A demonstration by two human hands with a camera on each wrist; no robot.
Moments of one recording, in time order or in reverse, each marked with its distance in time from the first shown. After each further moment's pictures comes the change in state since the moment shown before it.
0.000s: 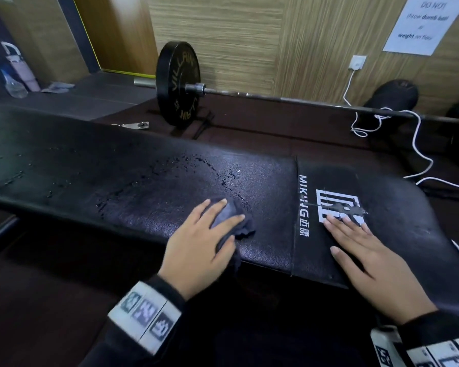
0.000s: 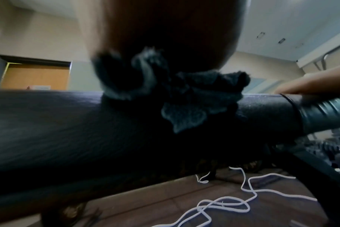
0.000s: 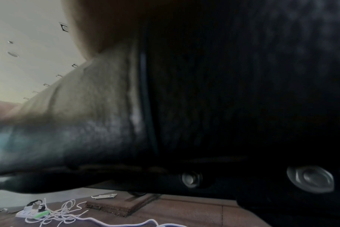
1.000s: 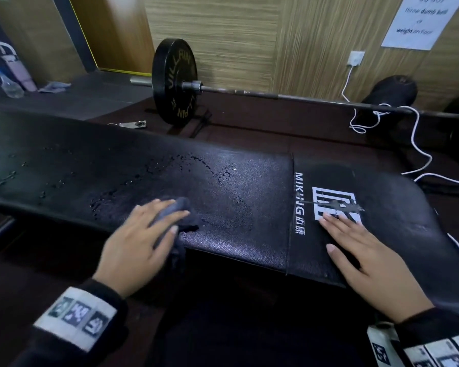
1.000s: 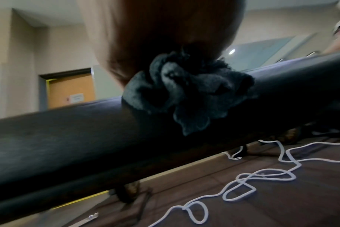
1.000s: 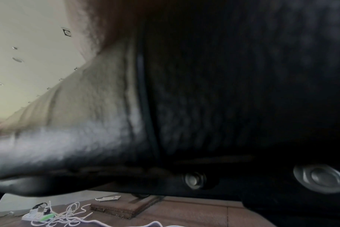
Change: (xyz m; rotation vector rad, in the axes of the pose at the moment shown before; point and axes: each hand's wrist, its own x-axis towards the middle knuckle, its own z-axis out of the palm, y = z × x) left_hand -0.028 -0.066 -0.026 0.062 0.103 0.015; right_hand 0.000 0.001 -0.001 -0.004 -0.002 0.017
